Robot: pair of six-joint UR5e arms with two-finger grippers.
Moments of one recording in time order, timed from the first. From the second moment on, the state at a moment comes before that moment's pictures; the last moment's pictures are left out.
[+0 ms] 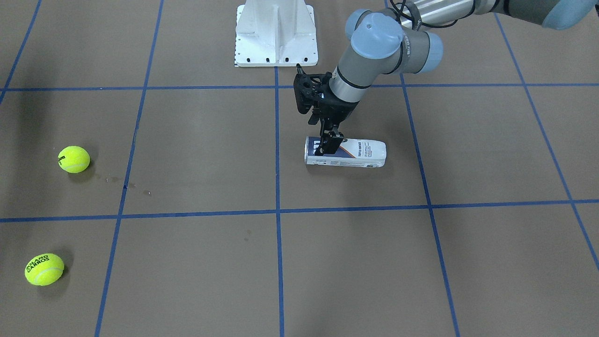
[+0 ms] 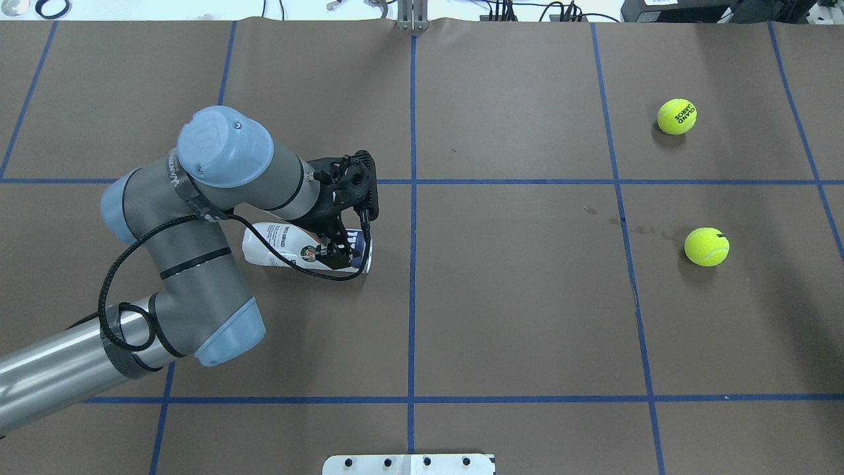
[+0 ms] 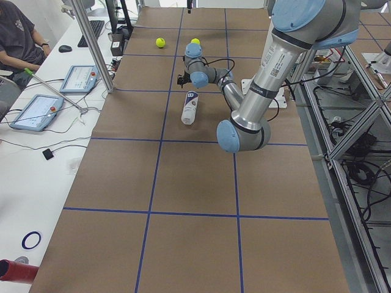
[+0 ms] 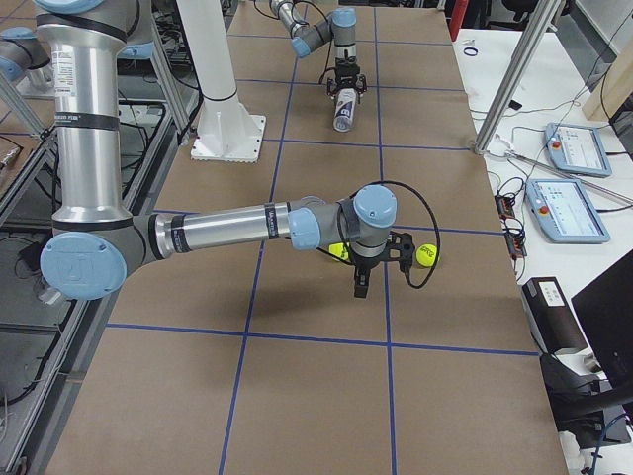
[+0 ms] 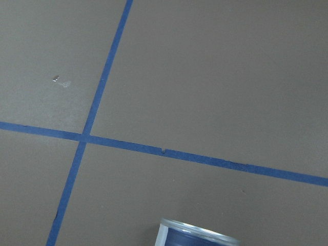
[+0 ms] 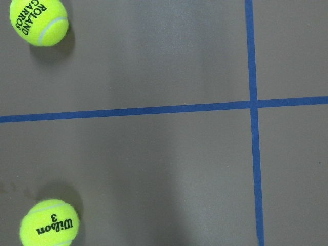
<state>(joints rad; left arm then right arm) -0.59 -2.18 -1.69 -1.88 -1.96 0.25 1.41 -1.58 1.75 -1.53 2.38 0.32</state>
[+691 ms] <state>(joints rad) -0.50 -2.24 -1.69 -1.69 -1.83 0.36 1.41 -1.59 1.74 -1.53 2.38 0.32</state>
